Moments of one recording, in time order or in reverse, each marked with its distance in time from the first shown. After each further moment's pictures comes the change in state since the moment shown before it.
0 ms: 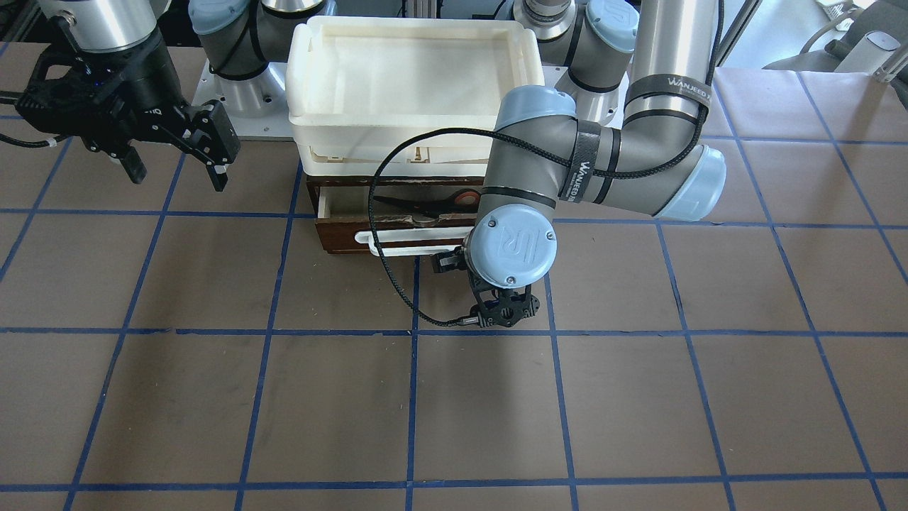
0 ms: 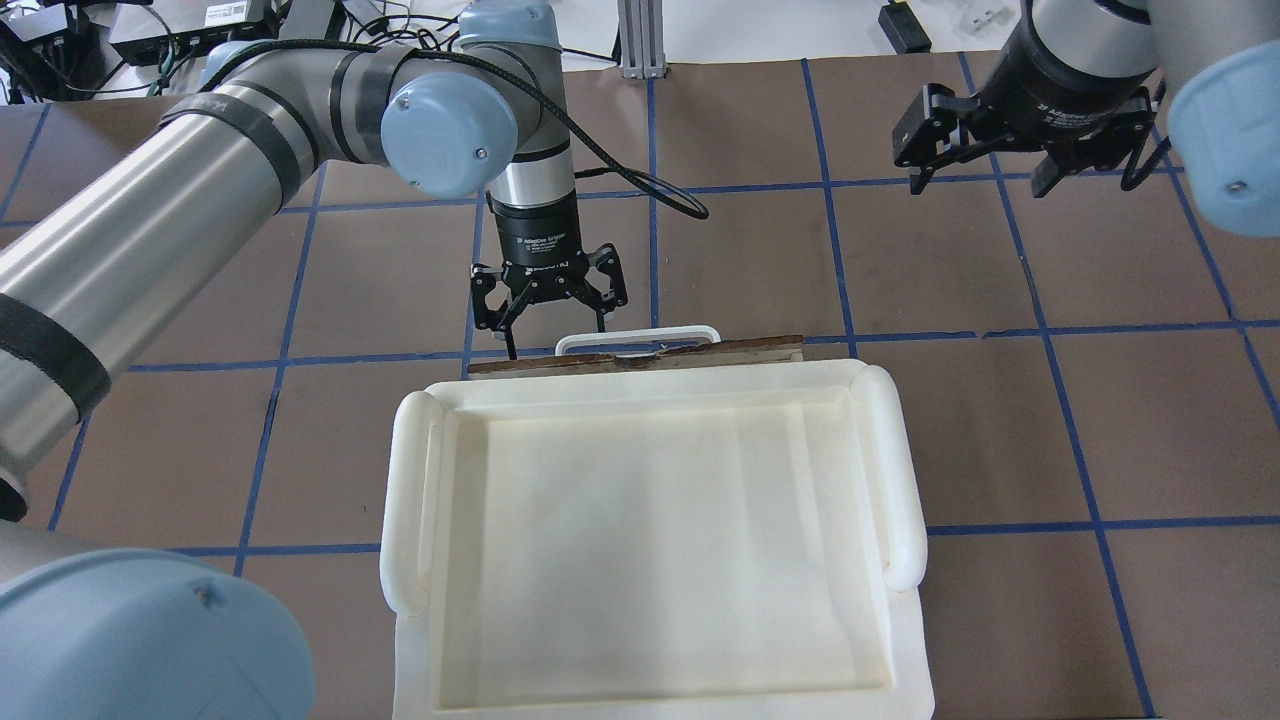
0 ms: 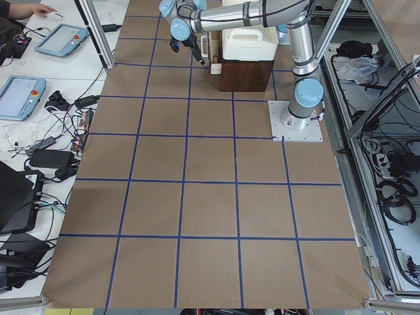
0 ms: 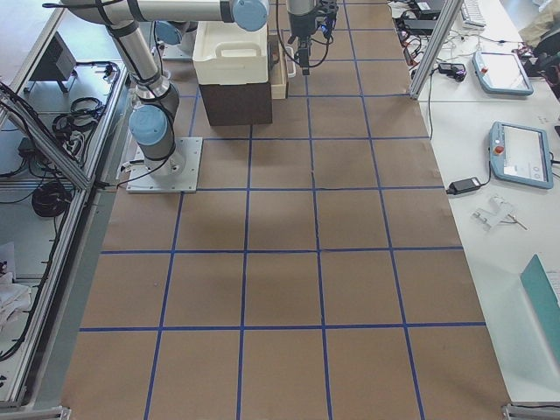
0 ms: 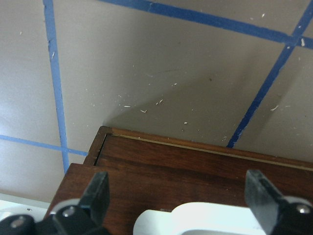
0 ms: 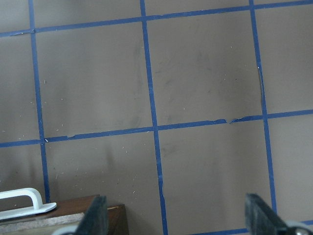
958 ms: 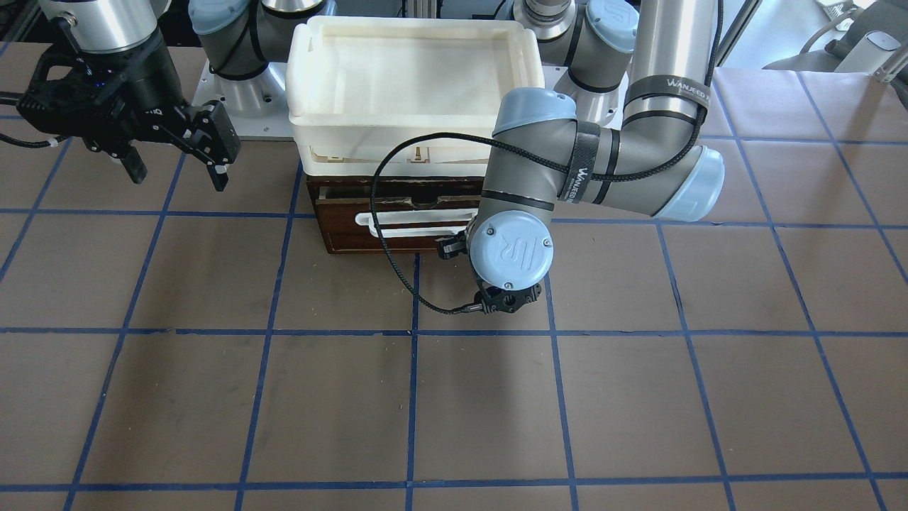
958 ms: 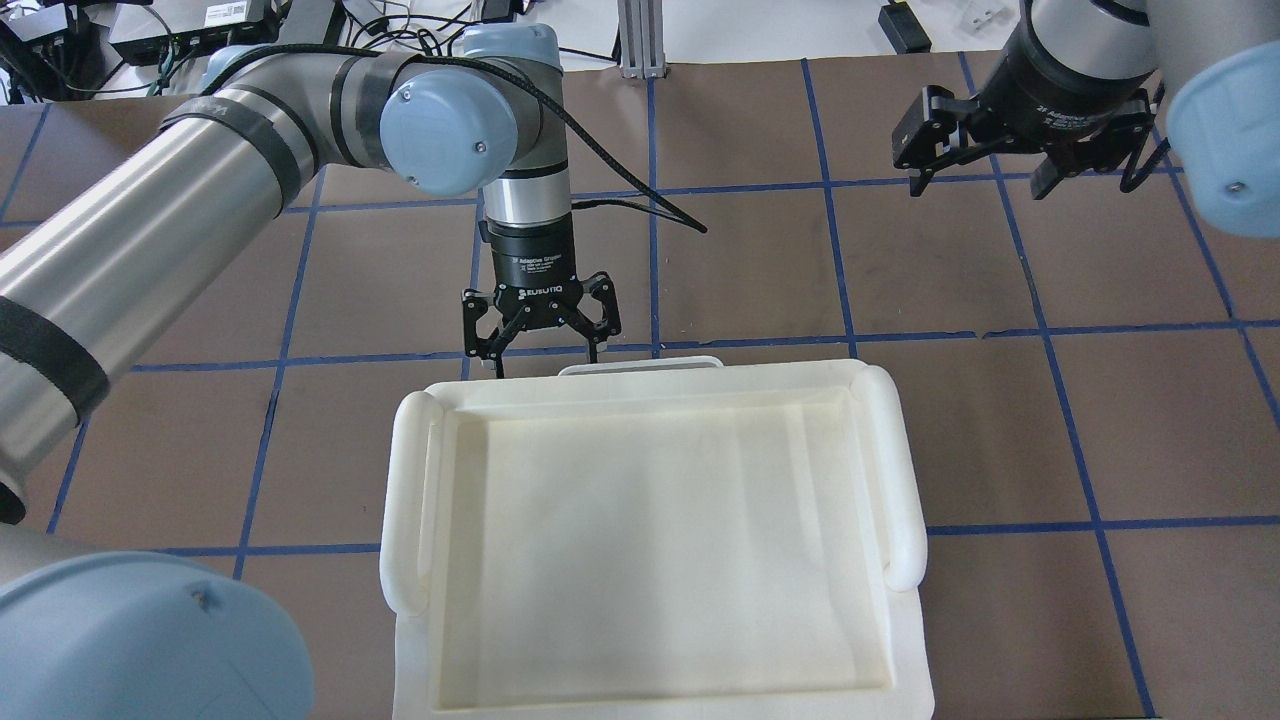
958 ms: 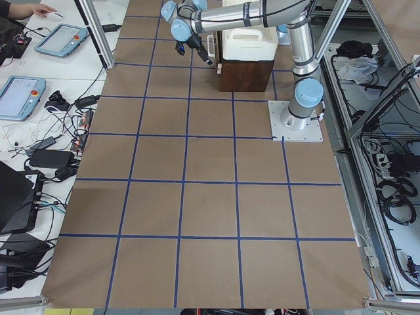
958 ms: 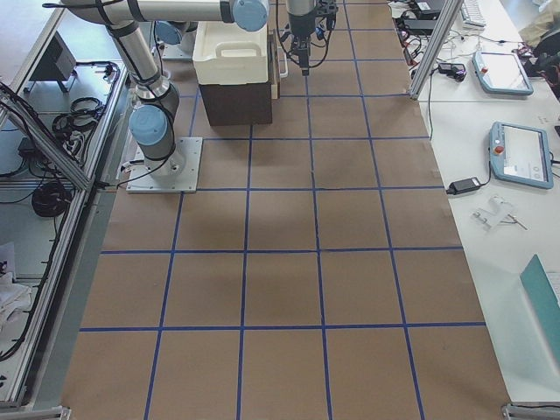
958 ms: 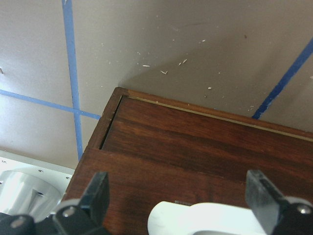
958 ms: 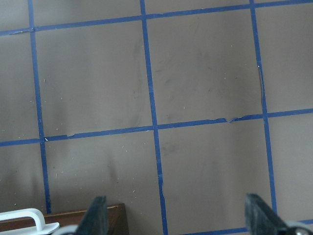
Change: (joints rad) left arm 0.000 0.000 -0.007 -0.111 -0.005 -0.027; right arm 0.000 0.000 0.002 0.002 0.000 0.000
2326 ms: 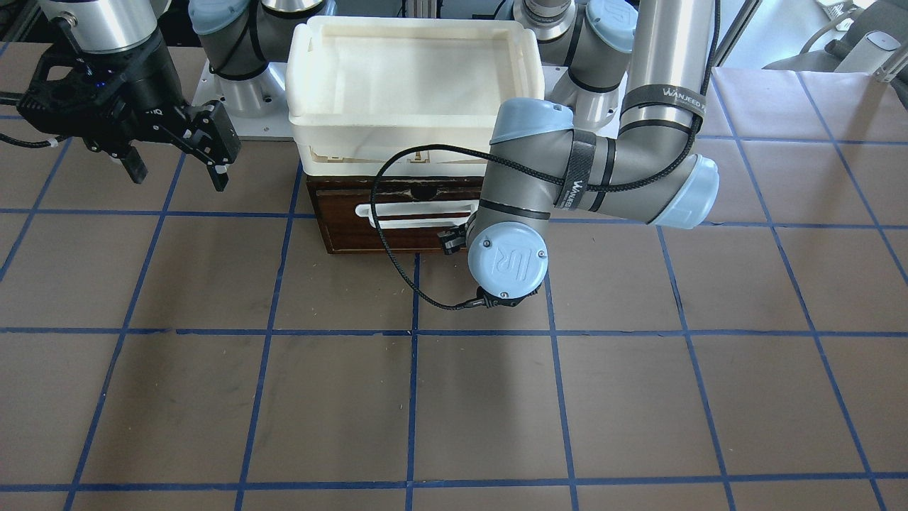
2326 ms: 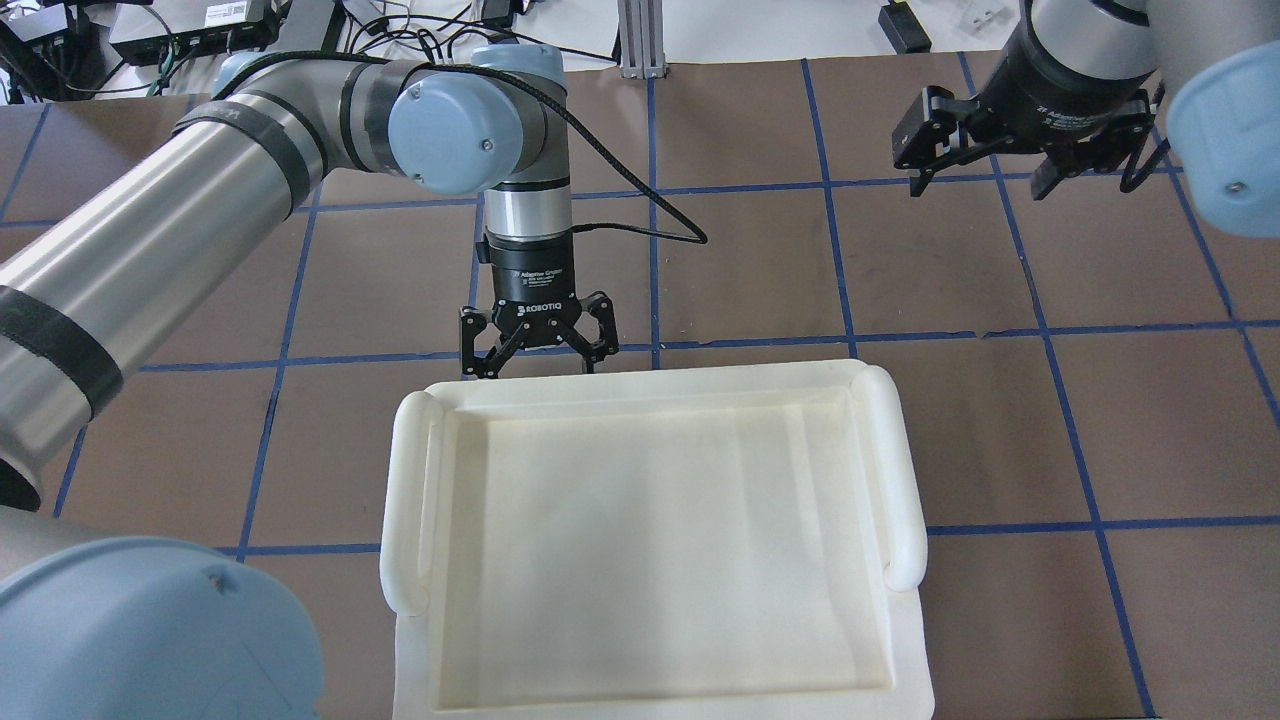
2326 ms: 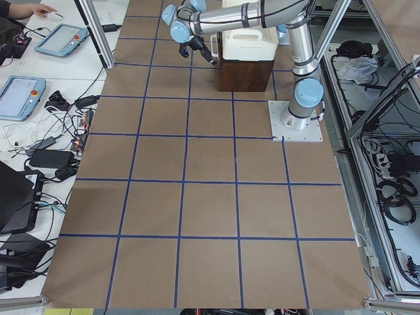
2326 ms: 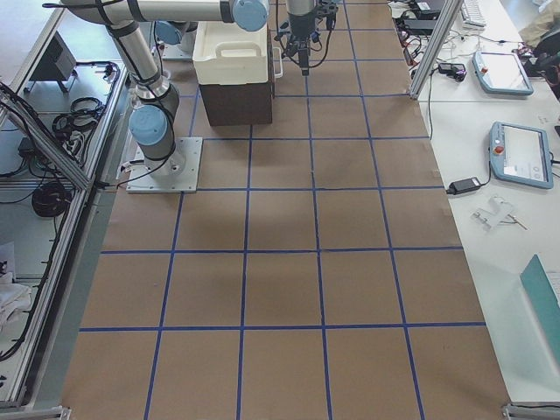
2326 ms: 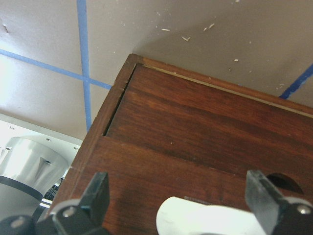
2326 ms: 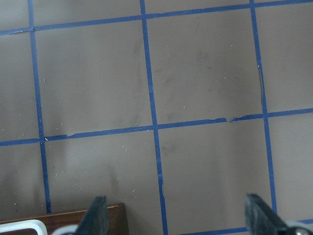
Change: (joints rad) left arm -0.002 -0.016 0.000 -0.070 -0.004 -0.040; right arm 0.000 0.000 0.000 0.001 0.000 0.000
